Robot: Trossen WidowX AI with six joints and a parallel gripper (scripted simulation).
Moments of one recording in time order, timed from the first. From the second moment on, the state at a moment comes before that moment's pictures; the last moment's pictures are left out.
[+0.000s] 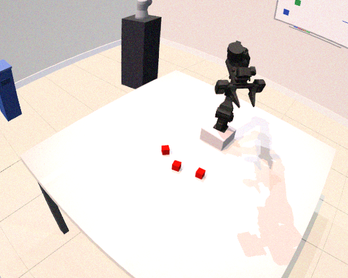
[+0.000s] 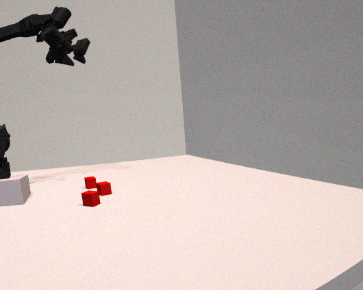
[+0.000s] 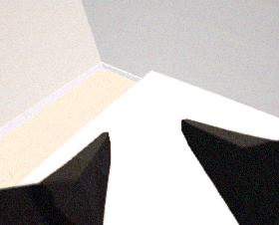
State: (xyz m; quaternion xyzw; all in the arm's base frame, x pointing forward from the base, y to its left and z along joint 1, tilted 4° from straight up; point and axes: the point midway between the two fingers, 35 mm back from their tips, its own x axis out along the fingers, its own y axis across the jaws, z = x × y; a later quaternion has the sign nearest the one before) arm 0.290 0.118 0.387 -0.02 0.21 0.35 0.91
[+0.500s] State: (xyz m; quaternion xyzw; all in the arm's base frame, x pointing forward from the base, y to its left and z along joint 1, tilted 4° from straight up) arm 0.351 -0.032 0.235 -0.19 0.42 0.21 0.86
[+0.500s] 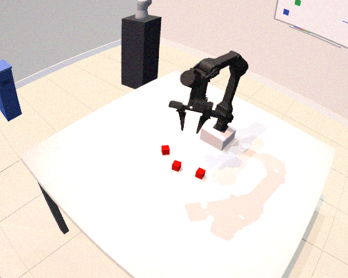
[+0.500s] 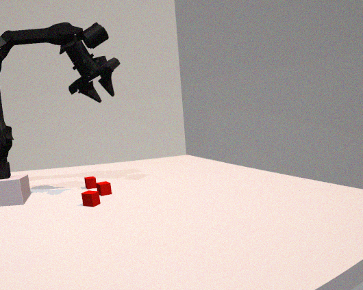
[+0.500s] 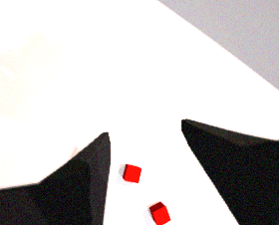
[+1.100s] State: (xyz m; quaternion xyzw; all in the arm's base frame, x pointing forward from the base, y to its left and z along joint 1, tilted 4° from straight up) arm 0.265 -0.173 0.090 -0.24 0.64 0.26 0.68
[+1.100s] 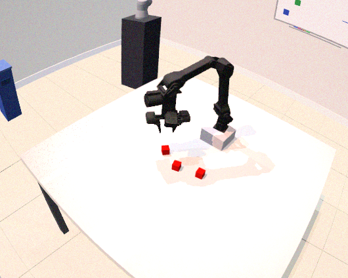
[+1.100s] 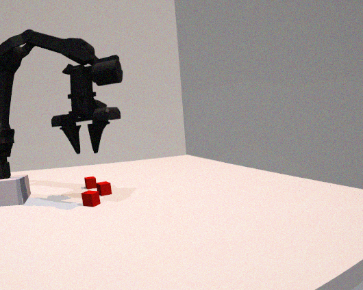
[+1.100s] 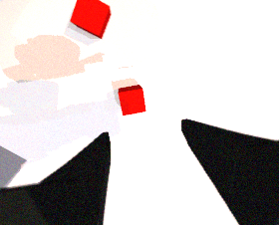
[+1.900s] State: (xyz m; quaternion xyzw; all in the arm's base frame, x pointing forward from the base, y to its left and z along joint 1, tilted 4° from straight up) arm 0.262 -0.171 0.010 -0.24 0.65 0.27 0.67
